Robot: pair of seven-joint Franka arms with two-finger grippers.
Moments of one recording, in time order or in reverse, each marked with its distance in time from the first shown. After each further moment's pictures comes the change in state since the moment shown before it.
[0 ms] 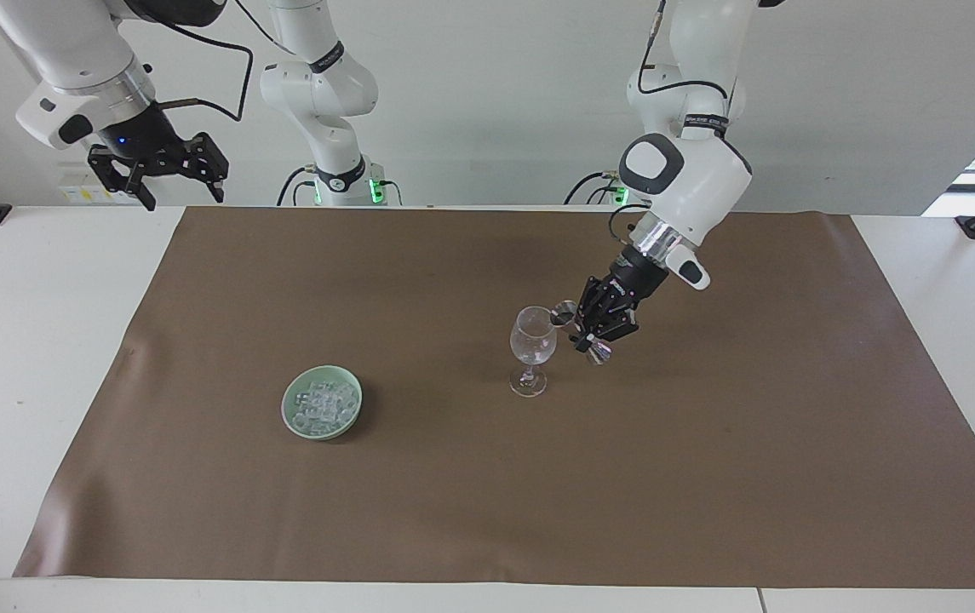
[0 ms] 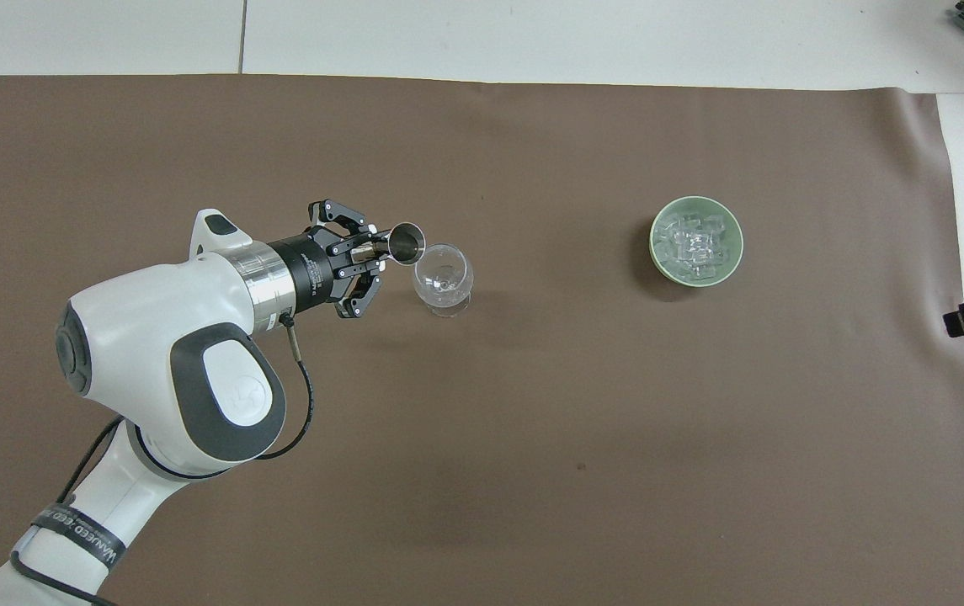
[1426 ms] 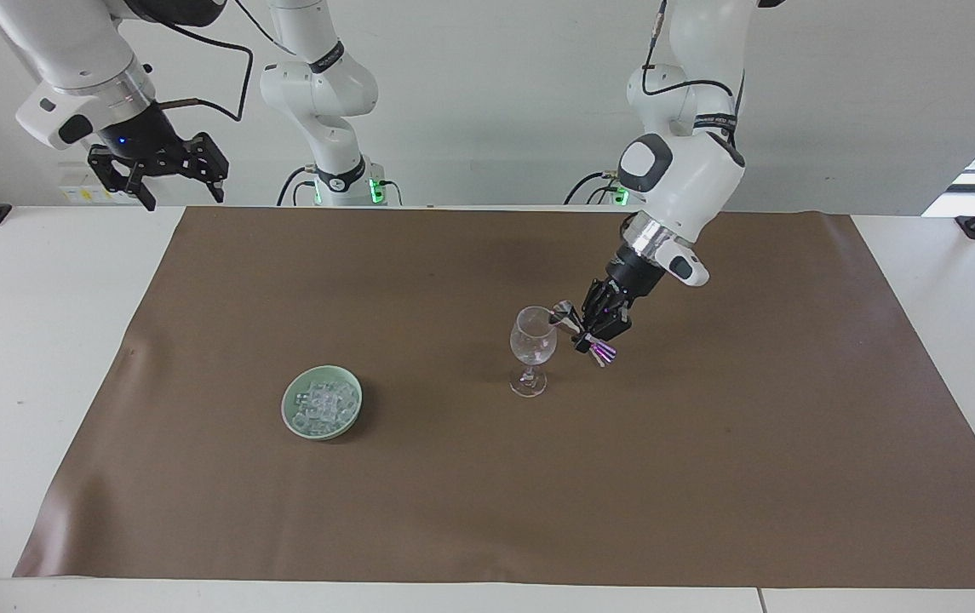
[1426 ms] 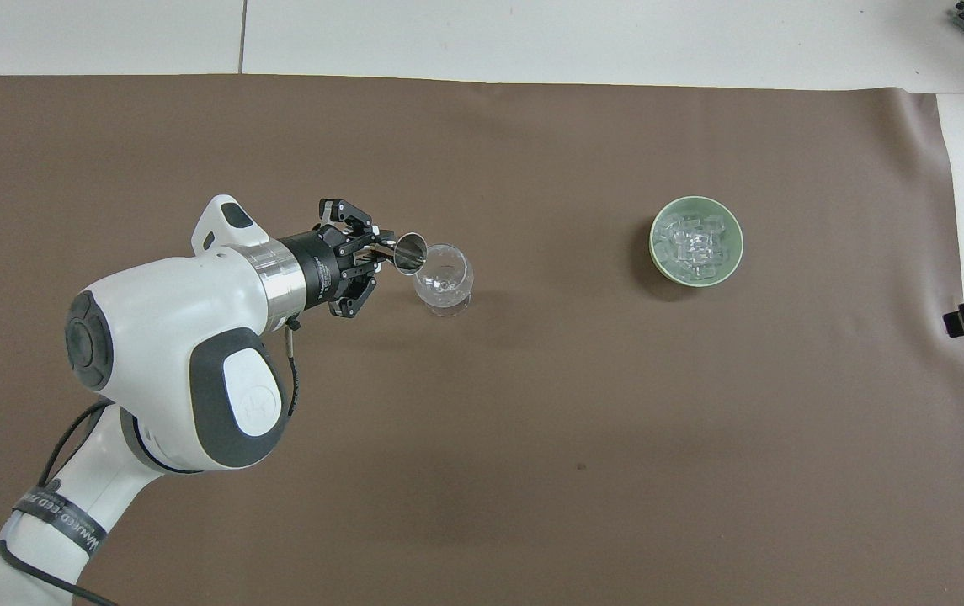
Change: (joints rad) left arm -0.001 0.001 -0.003 0.005 0.234 0.000 -0.001; right arm 0.000 0.000 0.000 0.000 0.000 0.000 0.000
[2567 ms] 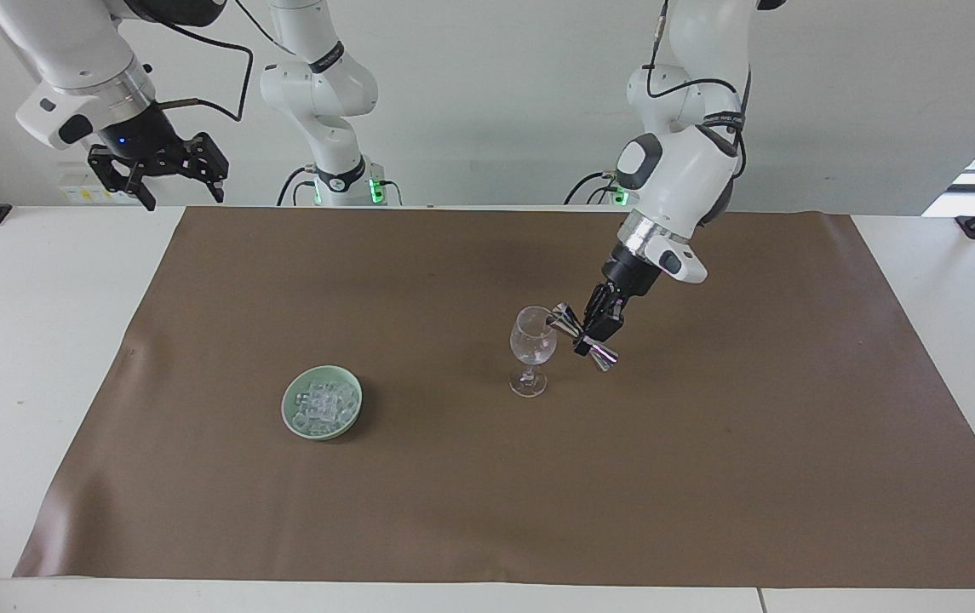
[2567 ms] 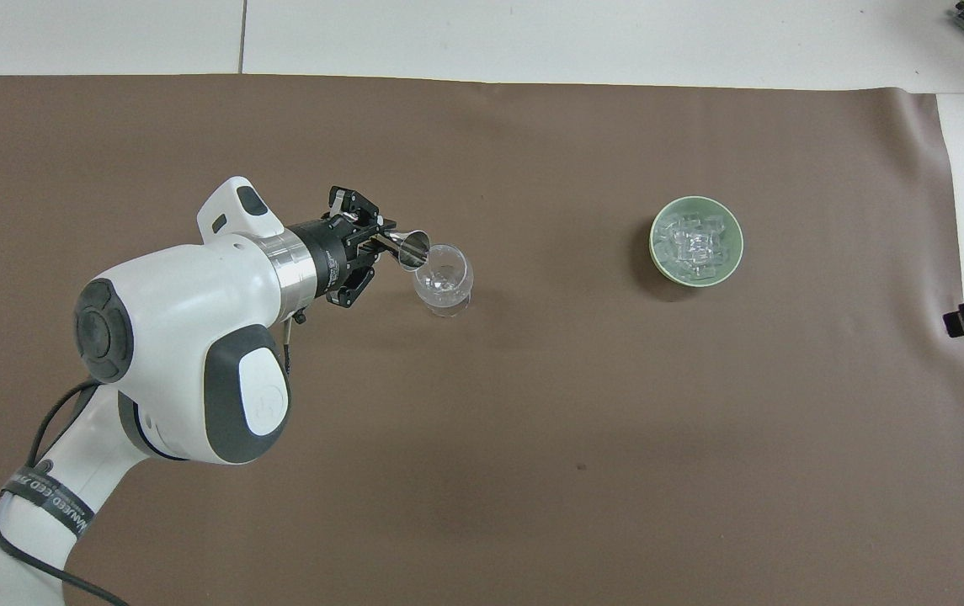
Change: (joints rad) left arm -0.001 0.016 -0.002 0.036 0.179 0.000 -0.001; right arm 0.000 0.000 0.000 0.000 0.000 0.000 0.000
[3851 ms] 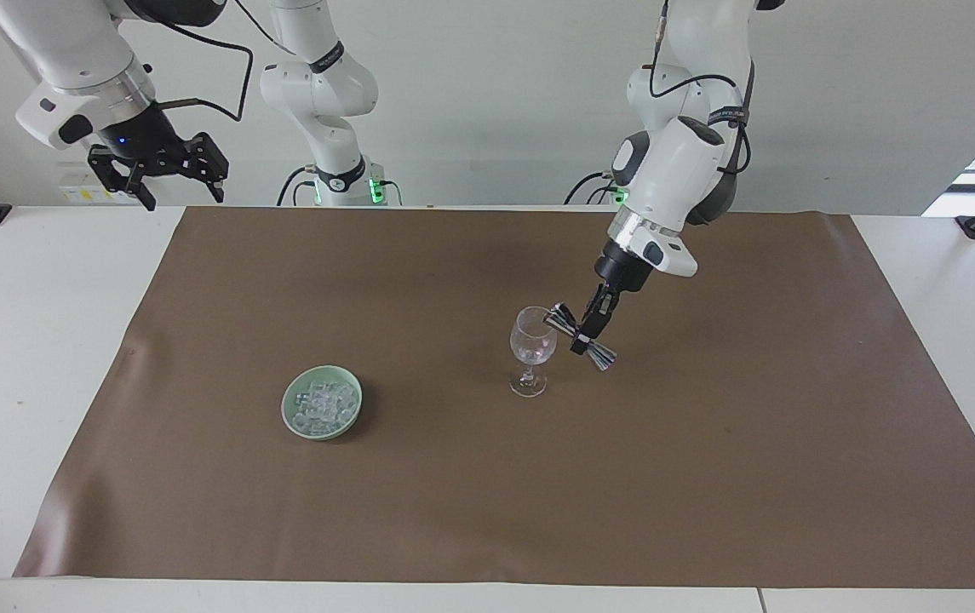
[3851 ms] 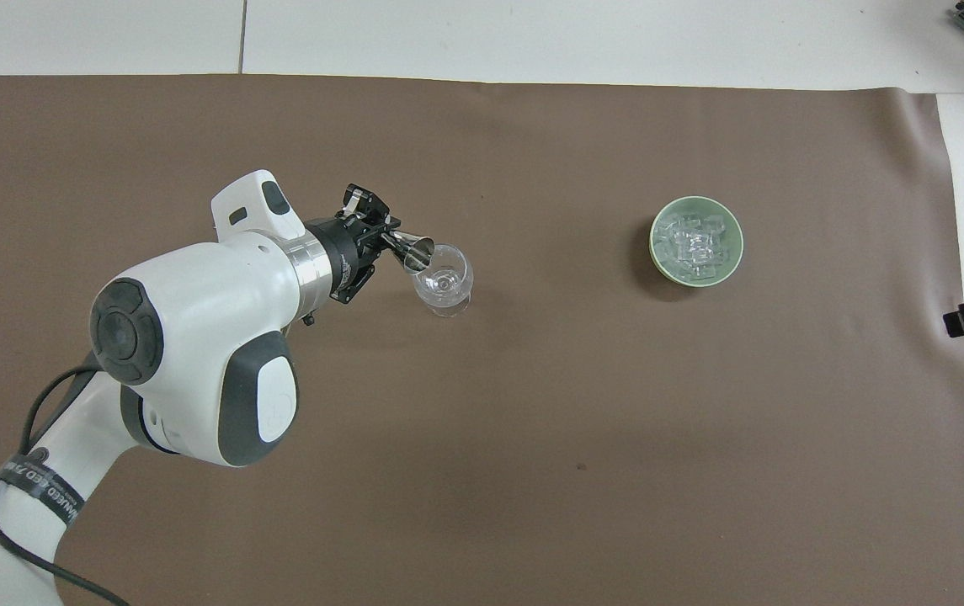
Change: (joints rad) left arm -0.009 0.006 0.000 0.018 0.172 -0.003 0.000; right arm 0.000 0.000 0.000 0.000 0.000 0.000 0.000
